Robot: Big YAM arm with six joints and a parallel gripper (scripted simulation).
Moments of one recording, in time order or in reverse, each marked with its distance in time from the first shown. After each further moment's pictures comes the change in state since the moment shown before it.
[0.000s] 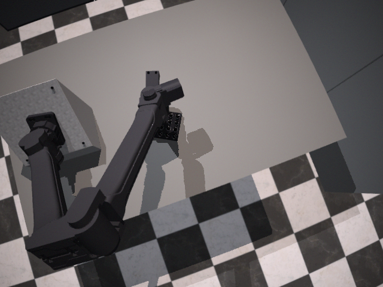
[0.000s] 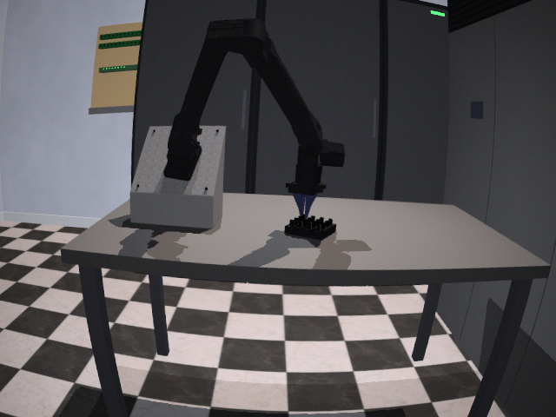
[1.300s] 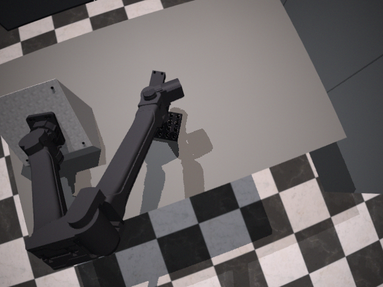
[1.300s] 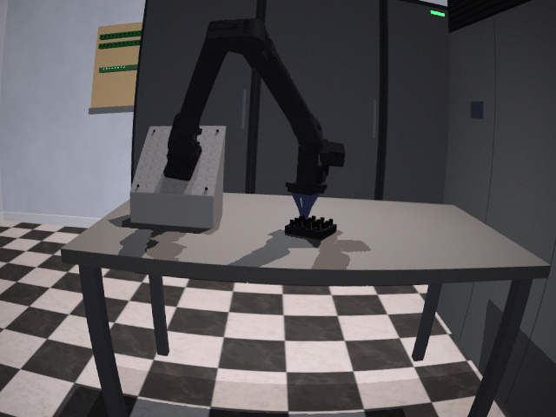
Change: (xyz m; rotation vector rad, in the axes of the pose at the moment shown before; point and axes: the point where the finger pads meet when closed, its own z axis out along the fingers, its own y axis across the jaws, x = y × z) arm 0.000 -0.001 0.000 0.003 -0.002 0.200
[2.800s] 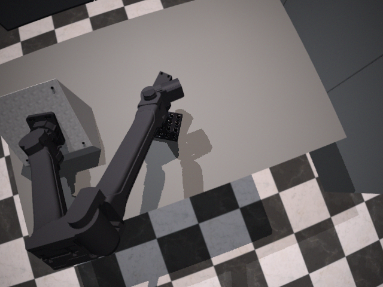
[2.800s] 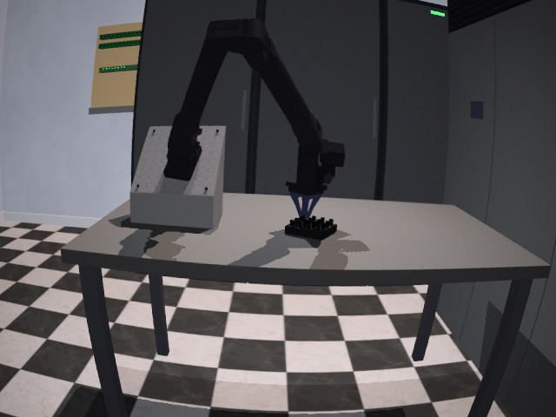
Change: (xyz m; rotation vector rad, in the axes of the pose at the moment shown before) arm 0.000 0.000 0.000 0.000 0.001 0.240
